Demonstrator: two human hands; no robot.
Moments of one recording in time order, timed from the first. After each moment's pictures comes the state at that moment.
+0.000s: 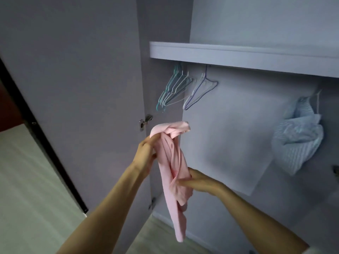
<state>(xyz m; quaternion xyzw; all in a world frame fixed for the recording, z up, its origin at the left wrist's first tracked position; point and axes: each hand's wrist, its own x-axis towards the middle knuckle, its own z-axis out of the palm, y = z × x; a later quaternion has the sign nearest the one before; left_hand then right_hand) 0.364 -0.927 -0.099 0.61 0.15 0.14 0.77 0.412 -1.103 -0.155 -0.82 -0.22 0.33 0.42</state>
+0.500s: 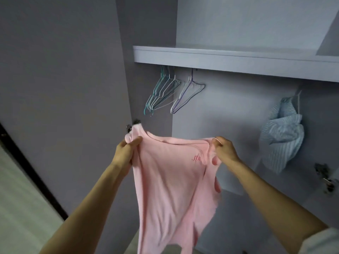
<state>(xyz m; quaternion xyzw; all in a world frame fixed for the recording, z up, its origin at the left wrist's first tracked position) 0.386 -0.901 -0.100 0.60 0.24 0.15 0.75 0.506 -1.179 -0.120 -0.88 -0.05 -0.08 0.46</state>
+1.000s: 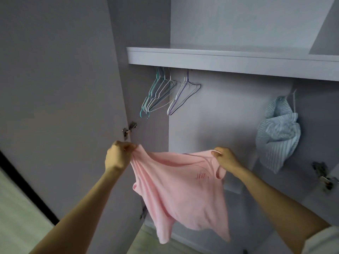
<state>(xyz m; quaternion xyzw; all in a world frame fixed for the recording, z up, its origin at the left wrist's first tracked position) 0.398 -0.879 -0.107 0.88 0.21 0.23 0.36 0.510 -1.195 -0.139 -0.93 -0.10 -0.02 0.36</state>
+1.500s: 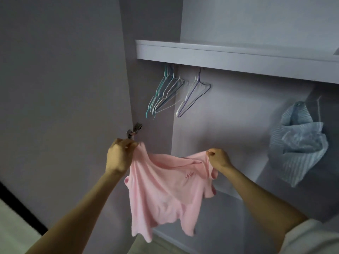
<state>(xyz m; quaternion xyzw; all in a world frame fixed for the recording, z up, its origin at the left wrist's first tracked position) 0.434 -0.844 -0.123 0.90 0.18 0.27 0.30 0.565 -1.128 -0.161 -0.94 -0.05 -0.01 0.32</state>
